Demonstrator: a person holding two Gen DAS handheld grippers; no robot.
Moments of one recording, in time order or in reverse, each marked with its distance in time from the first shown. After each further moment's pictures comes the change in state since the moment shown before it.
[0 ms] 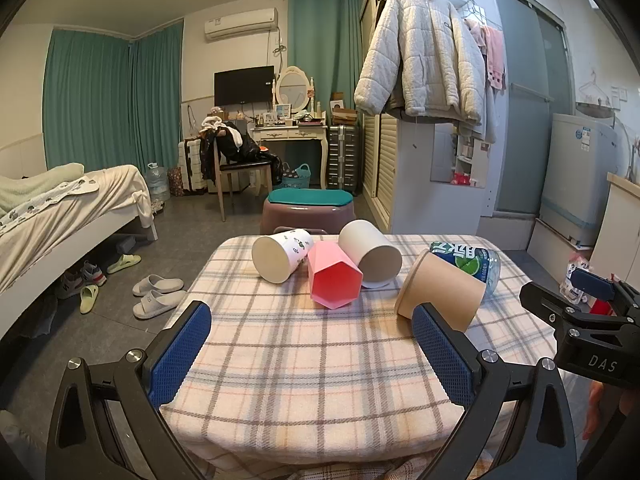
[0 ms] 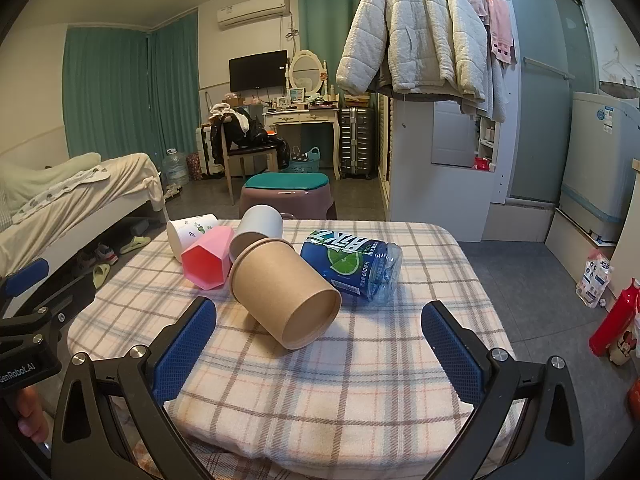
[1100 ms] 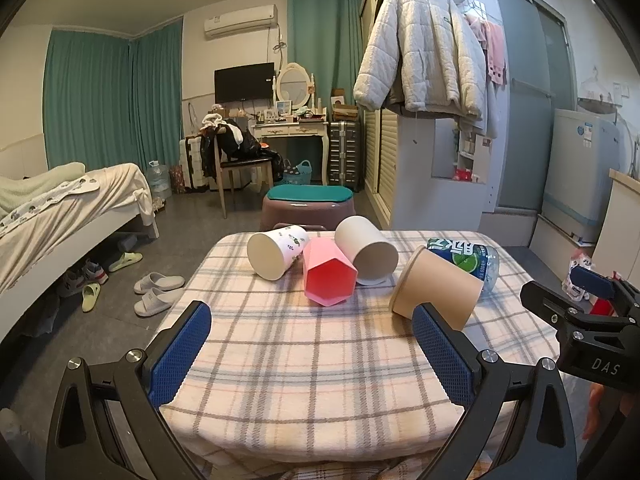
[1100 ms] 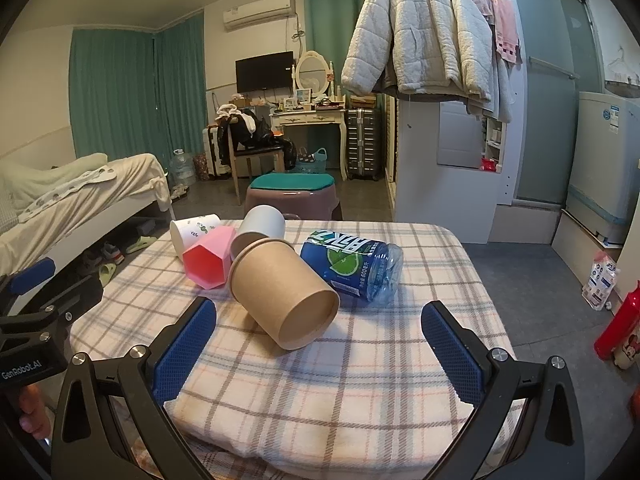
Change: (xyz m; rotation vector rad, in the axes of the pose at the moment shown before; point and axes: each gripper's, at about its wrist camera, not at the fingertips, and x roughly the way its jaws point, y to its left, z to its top) left arm 0.008 -0.012 -0.014 0.002 0.010 0.001; right arm 0.003 -0.009 0.000 -0.006 0.000 0.034
